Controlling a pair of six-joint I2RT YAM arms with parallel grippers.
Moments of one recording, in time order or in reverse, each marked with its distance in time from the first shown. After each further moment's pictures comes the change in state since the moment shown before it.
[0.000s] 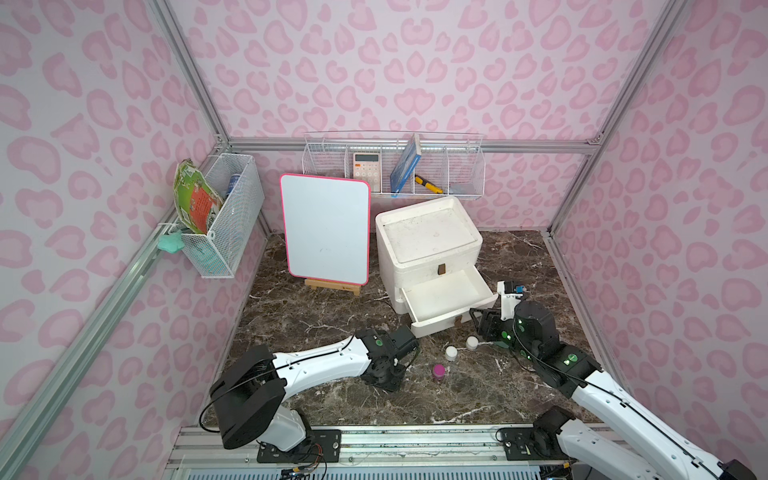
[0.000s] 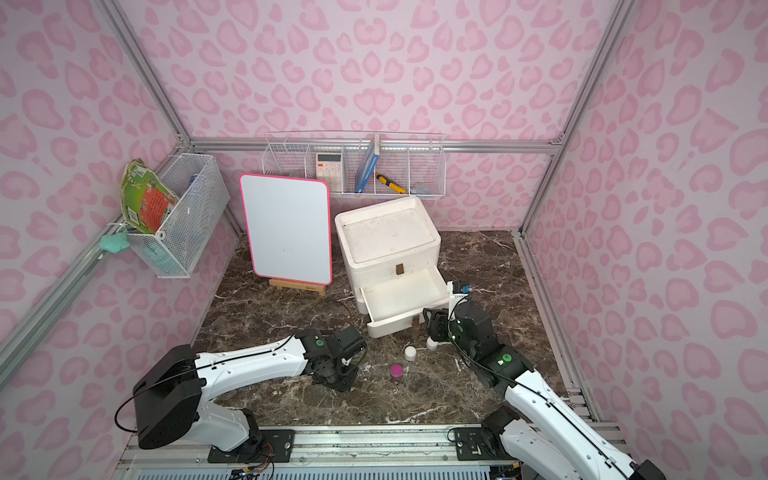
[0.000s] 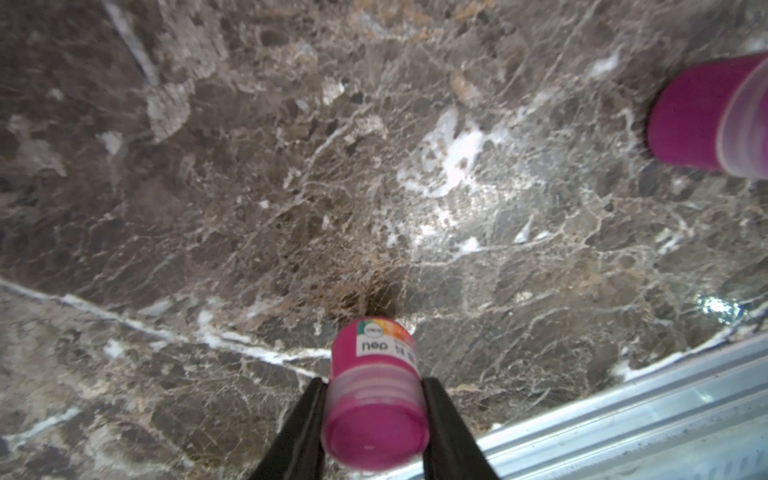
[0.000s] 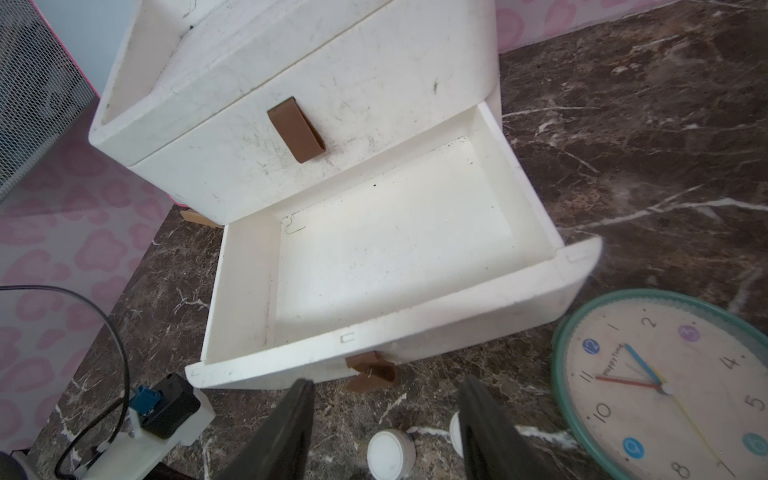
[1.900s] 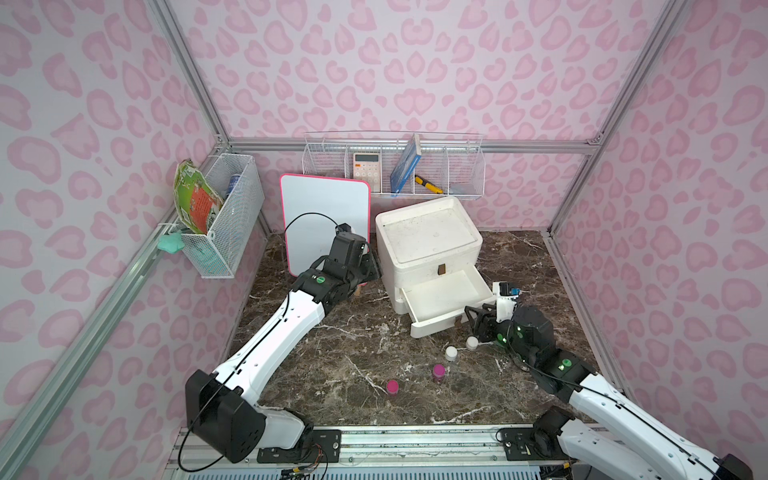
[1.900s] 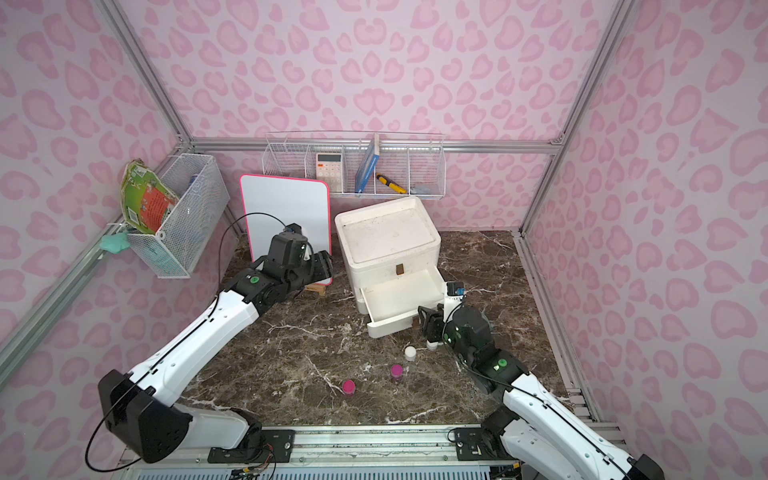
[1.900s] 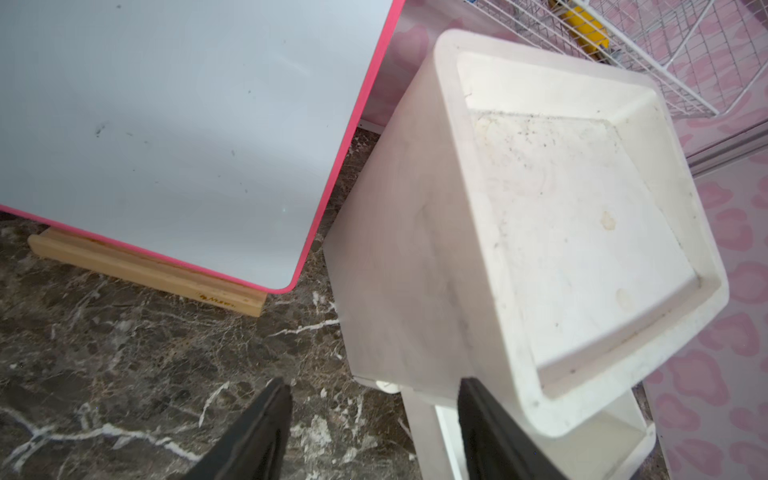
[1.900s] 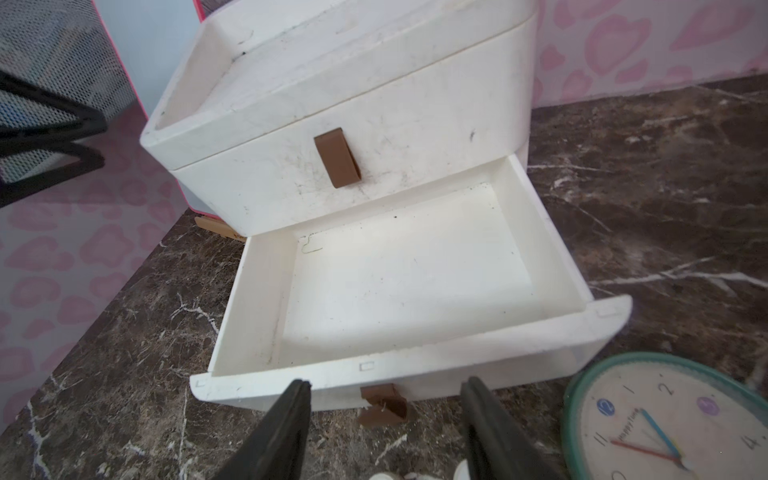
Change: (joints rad) left arm 0.496 -0.150 0.365 0.243 -0.185 -0.006; right arm 0.025 0.019 -0.032 0.115 0.020 -0.069
